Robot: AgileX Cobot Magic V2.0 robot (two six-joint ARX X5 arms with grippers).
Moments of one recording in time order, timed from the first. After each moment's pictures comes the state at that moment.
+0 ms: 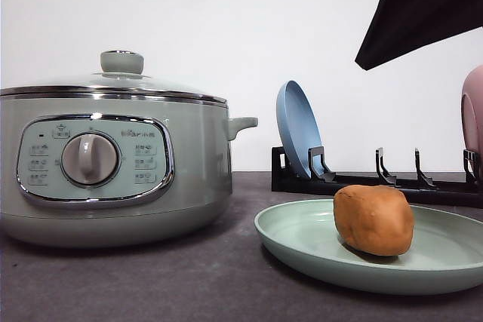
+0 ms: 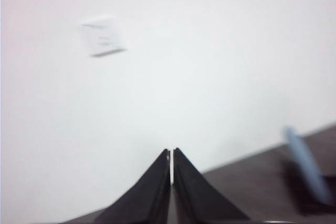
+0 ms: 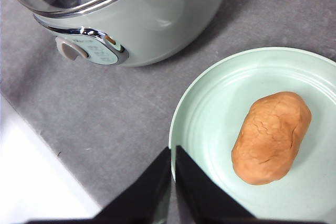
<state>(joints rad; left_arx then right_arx) 0.02 0.64 1.06 -0.26 0.22 0.20 0.57 1.00 0.83 -0.63 -0.37 0.24</state>
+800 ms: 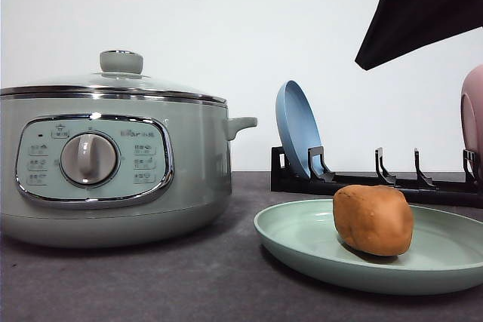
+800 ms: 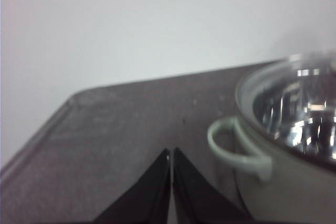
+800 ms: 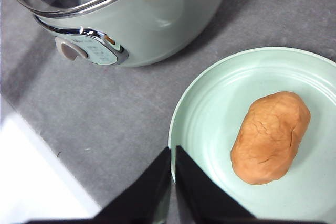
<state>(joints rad) 0.07 0.09 0.13 -0.07 0.02 0.17 0.57 1.00 0.83 -0.63 -0.37 0.24</state>
